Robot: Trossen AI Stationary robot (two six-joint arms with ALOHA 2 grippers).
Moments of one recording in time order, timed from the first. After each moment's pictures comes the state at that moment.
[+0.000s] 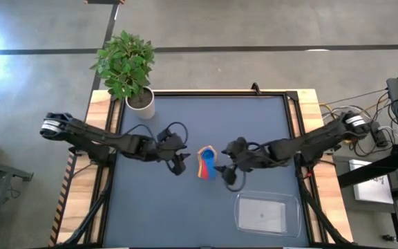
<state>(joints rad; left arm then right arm) -0.17 1.39 0.92 -0.26 -0.42 -0.48 0.28 1.40 0.99 -0.28 0.39 0.64</state>
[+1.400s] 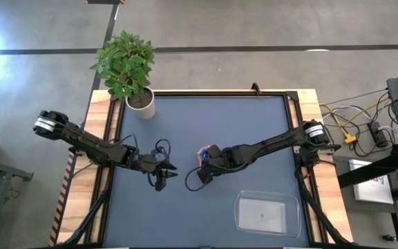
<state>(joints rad) -0.30 1.26 0.48 0.13 -0.20 -0.51 0.20 1.88 1.40 -0.68 0.21 1.09</state>
